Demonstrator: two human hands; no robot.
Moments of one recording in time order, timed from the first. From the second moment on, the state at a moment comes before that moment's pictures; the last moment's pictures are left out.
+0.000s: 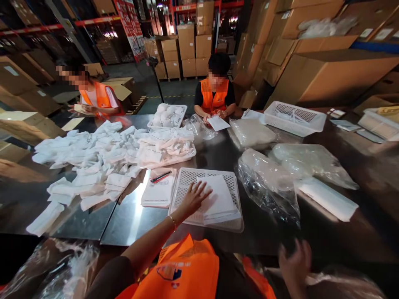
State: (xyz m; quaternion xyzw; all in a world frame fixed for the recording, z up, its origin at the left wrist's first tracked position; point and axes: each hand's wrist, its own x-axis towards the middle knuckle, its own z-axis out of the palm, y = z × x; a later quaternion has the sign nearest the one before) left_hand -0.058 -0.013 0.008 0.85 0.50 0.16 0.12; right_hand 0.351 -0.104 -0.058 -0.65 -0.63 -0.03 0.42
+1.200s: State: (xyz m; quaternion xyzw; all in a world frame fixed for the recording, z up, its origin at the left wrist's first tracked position) left_hand -0.026 -0.027 -0.026 0.51 0.59 0.47 0.41; right_hand 0.235 0.080 -0.033 -0.41 -0.73 0.52 0.18
